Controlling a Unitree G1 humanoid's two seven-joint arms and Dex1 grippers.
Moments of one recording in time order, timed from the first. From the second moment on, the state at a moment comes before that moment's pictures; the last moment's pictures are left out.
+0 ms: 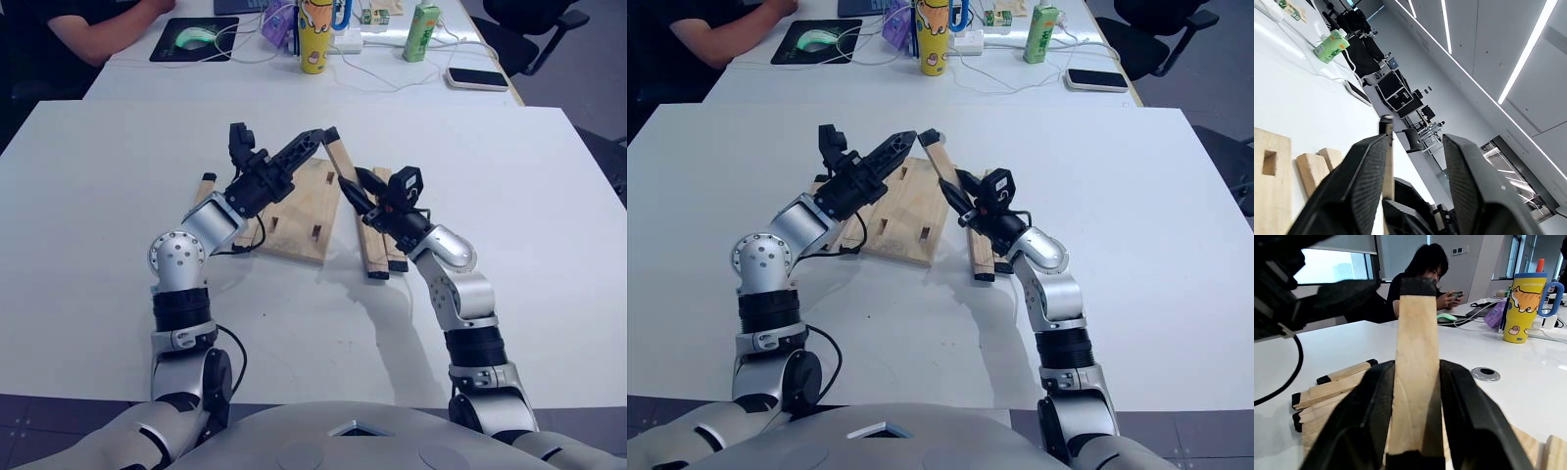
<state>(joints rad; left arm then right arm) -0.44 0.04 0.26 -0.01 -1.08 0.91 -0.27 -0.21 -0.19 0.06 -0.03 0.29 0.16 0.59</state>
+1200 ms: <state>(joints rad) -0.46 0.08 0.23 0.05 -1.01 0.86 -0.34 -0.20 -0.20 0.13 -0.04 0.25 0.08 0.62</state>
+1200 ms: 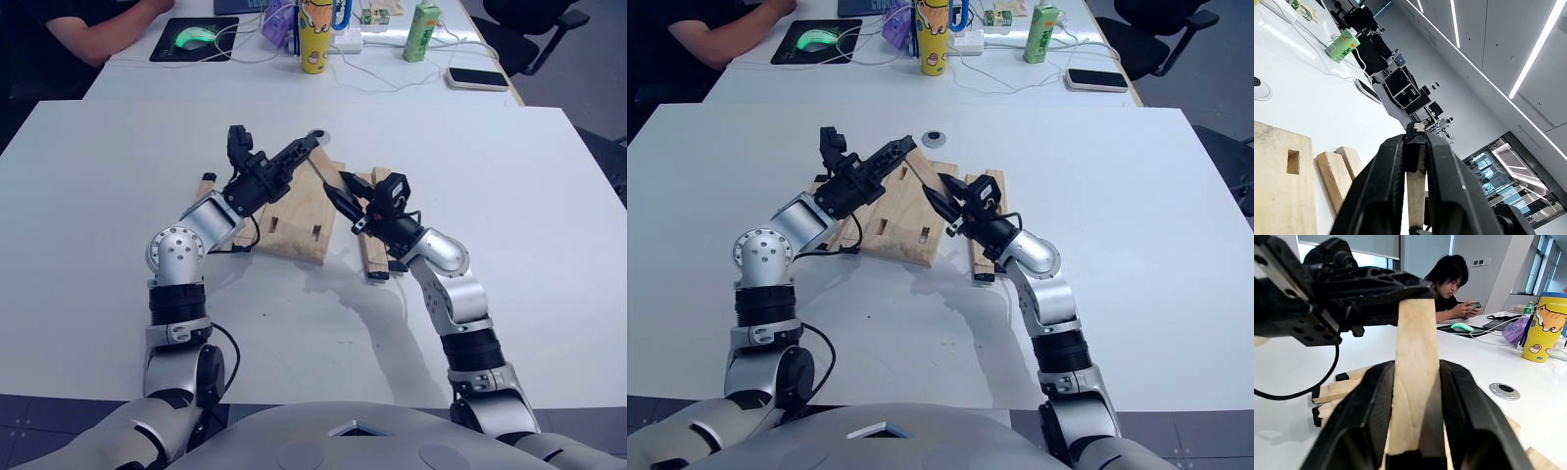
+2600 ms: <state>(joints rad) -0.39 0.15 0.17 0.29 -0.35 0.12 -0.30 -0.20 -0.23 0.10 0.11 0.16 0.03 0.55</state>
